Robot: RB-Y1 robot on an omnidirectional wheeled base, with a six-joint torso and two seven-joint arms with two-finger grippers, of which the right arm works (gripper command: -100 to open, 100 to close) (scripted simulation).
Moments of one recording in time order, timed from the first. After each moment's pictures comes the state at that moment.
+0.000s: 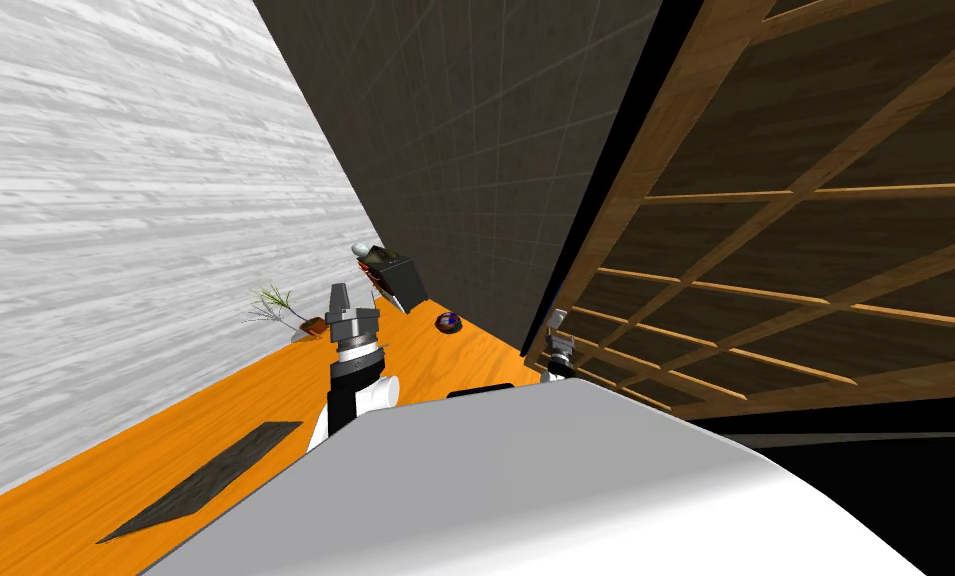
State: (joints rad) arm 0.06 -0.13 -0.13 -0.78 -0.63 -0.87 -1.26
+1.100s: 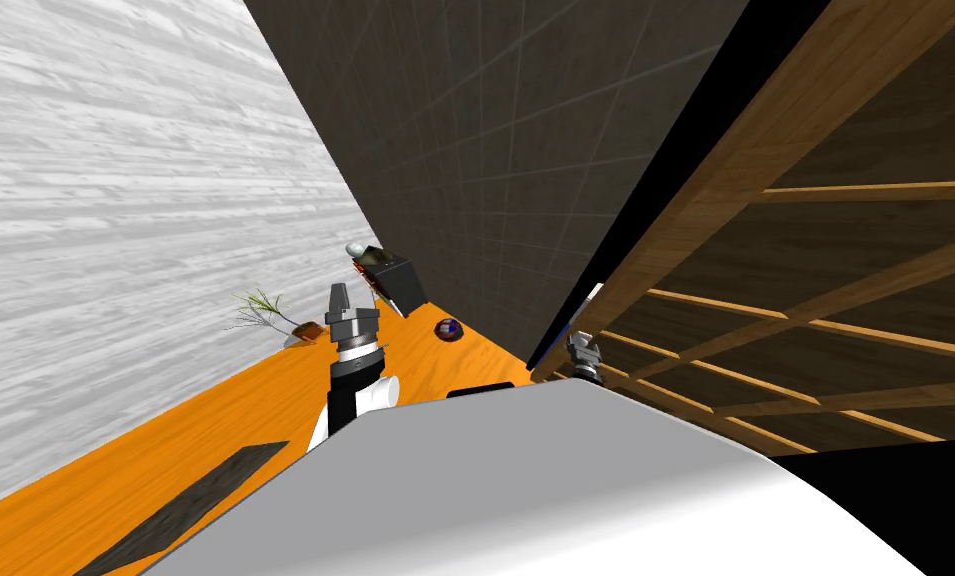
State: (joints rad) arm 0.14 -0.28 -0.11 -0.72 -0.63 -0.90 -1.46
